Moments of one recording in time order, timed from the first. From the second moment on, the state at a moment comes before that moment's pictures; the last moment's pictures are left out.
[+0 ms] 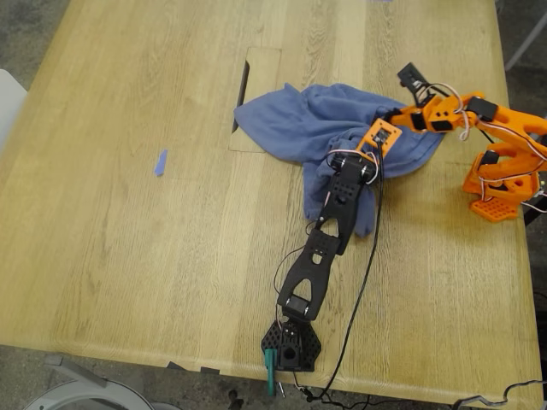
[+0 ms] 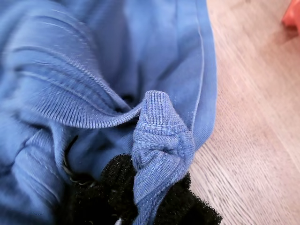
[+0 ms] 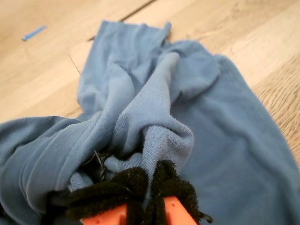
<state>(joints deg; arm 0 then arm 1) 21.6 40.5 -10.7 104.4 -79.7 17.8 148.2 131.4 40.0 -76.1</state>
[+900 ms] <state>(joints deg) 16.5 93.3 27.2 104.4 -79.7 17.5 160.3 128.8 28.9 -77.9</state>
